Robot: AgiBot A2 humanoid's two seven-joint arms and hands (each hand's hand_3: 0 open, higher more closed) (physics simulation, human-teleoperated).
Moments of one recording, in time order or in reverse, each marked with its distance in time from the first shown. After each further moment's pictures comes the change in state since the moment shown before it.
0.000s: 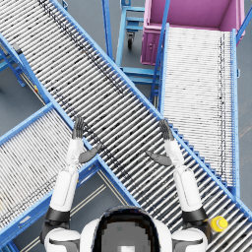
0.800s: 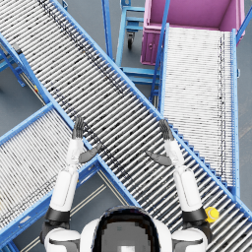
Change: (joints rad) left arm 0.000 0.000 0.000 0.000 0.000 0.000 0.000; right arm 0.000 0.000 0.000 0.000 0.000 0.000 0.000
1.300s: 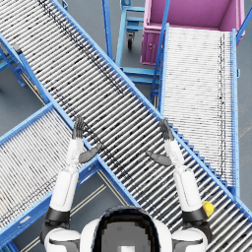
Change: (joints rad) left arm 0.000 0.000 0.000 0.000 0.000 0.000 0.000; right arm 0.000 0.000 0.000 0.000 0.000 0.000 0.000
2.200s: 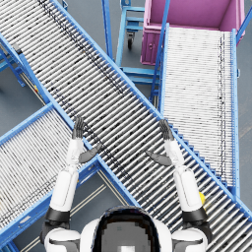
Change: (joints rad) left arm 0.000 0.000 0.000 0.000 0.000 0.000 0.000; right arm 0.000 0.000 0.000 0.000 0.000 0.000 0.000
